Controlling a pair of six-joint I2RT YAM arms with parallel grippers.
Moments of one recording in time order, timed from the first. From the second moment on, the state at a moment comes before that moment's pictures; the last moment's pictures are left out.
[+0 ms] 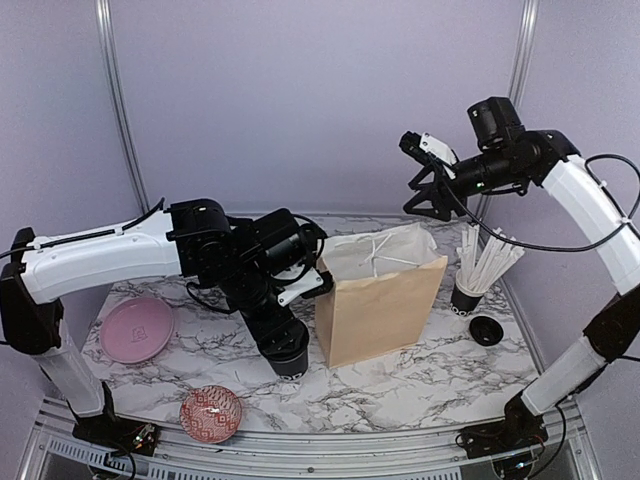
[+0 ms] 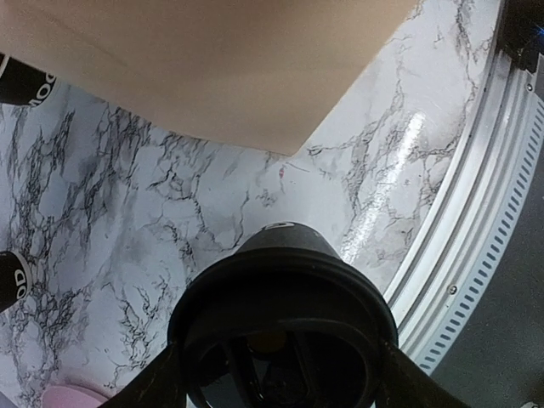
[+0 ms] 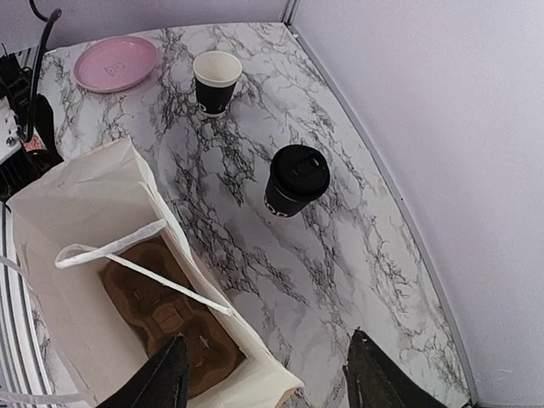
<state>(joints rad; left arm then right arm) -1.13 1.70 1.62 -1.15 -0.01 -0.07 0.43 1.53 1.83 -1.07 -0.48 -0.69</state>
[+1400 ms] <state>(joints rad) -1.31 1.67 1.76 -1.30 -0.04 -0.11 0.63 1.53 1.59 -1.05 -0.58 -0.92</state>
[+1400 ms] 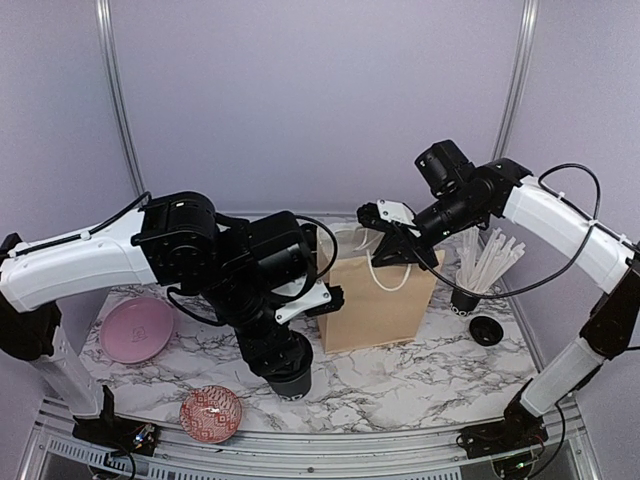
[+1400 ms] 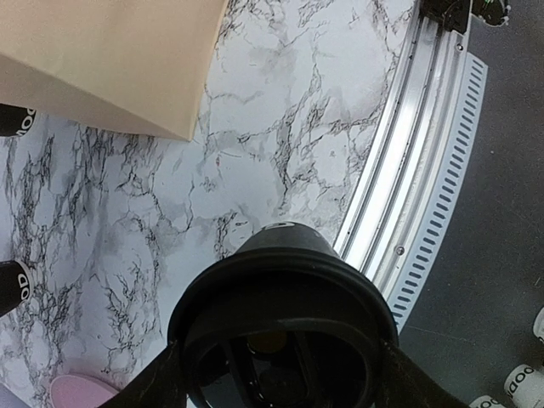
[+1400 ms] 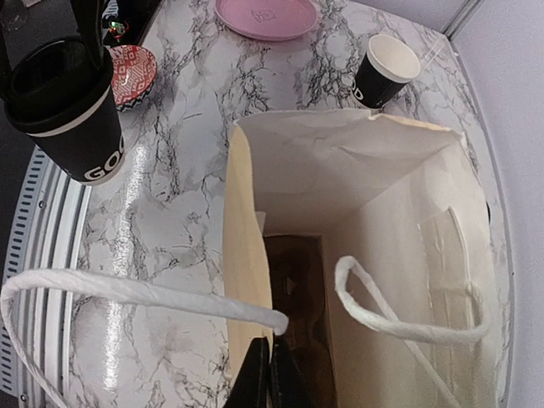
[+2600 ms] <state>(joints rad) -1.35 2.14 2.09 -1.26 -0.09 0.10 0.57 1.37 1.72 -1.07 -0.53 -0.76</state>
